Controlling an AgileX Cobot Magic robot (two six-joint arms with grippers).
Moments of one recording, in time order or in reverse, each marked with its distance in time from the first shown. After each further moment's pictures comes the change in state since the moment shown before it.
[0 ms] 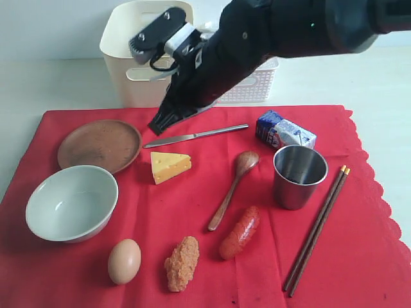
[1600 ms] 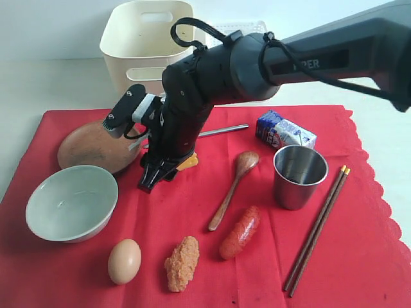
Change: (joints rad) left arm 0.000 0.000 0.000 0.000 0.000 0.000; right arm 0.091 0.240 -0.146 -0.067 0.187 -0.038
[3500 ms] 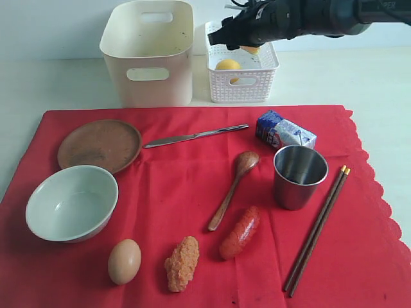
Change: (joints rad) left arm 0.000 0.000 0.000 0.000 0.000 0.000; right arm -0.444 0.107 -0.225 0.026 -0.493 0.275
